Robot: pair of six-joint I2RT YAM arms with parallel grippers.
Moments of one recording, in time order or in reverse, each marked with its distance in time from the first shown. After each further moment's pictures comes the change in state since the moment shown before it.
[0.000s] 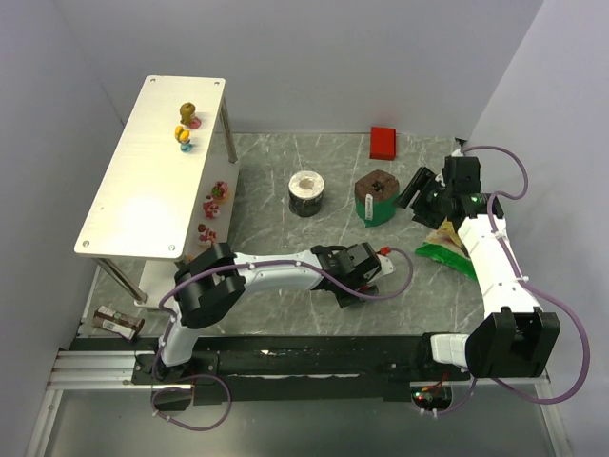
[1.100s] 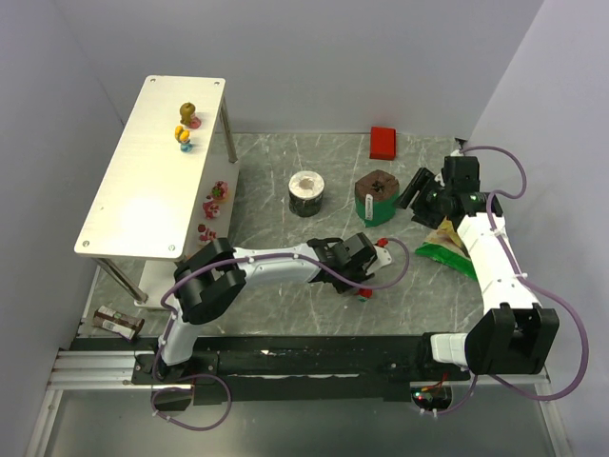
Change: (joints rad) left arm 0.053 0.012 0.001 0.057 0.100 0.001; right arm -0.004 0.014 0.000 0.001 -0.011 -0.007
